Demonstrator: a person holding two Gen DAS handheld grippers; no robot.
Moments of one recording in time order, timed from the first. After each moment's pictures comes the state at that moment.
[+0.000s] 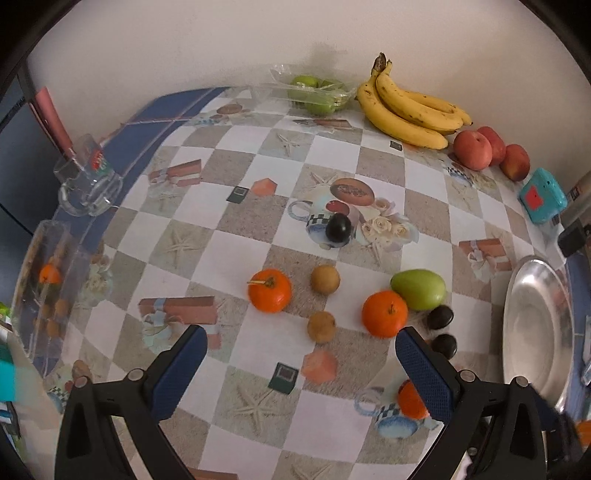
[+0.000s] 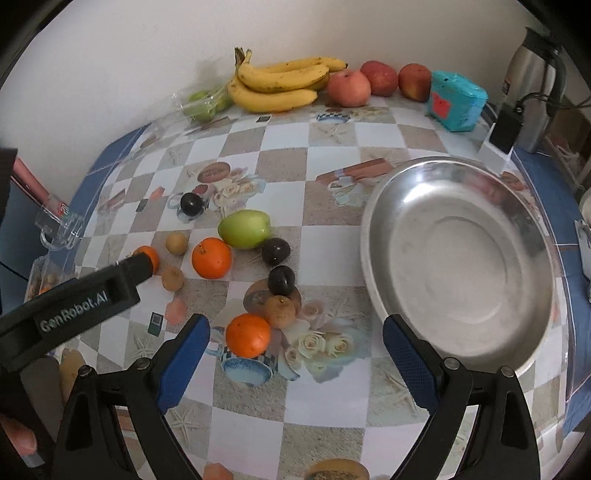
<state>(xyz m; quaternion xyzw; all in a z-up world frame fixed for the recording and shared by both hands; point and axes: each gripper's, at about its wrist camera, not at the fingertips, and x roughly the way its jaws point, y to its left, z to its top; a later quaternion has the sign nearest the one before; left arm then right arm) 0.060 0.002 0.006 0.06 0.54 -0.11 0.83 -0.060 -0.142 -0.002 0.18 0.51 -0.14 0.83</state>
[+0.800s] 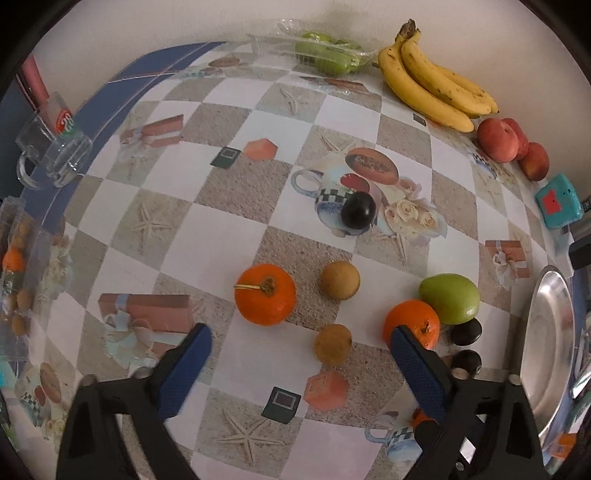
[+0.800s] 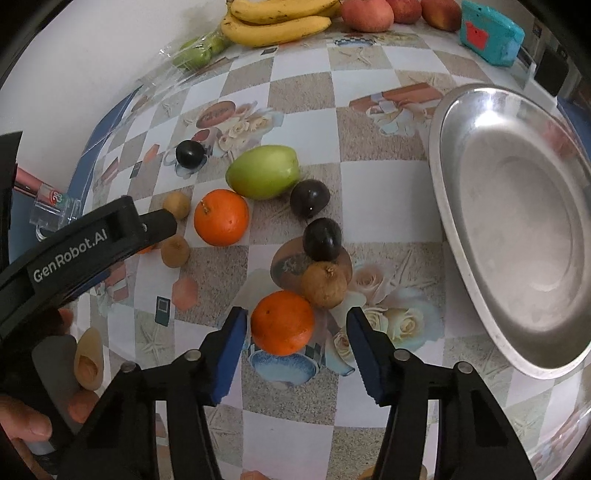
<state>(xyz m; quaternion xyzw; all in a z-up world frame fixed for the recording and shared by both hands) 0.095 0.006 -0.043 0.03 0.60 -0.12 0.79 -0.031 -0.132 -0.050 0.26 0.58 -0.10 0.77</state>
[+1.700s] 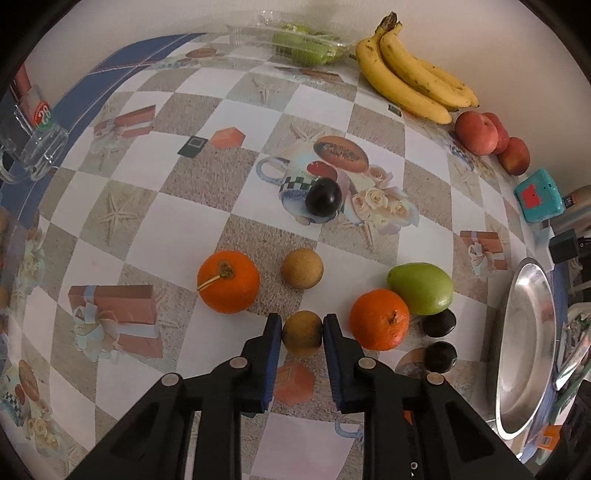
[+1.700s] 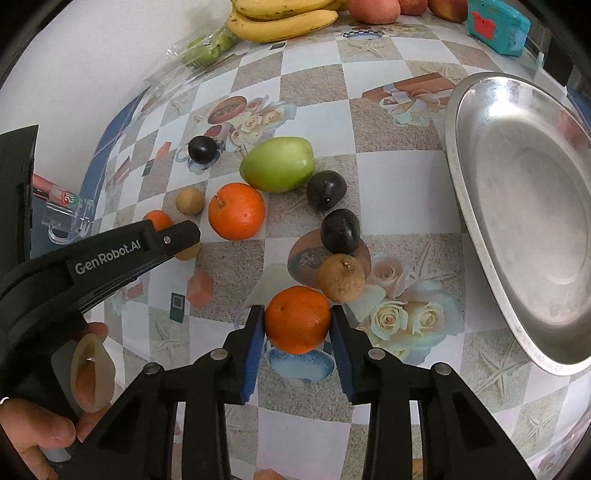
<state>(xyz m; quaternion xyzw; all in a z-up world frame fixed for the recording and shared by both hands) 0.092 -0.007 -0.043 0.01 0.61 -0.16 0.78 -0.030 -0.131 -0.050 0.28 0.57 -0.07 0.77</state>
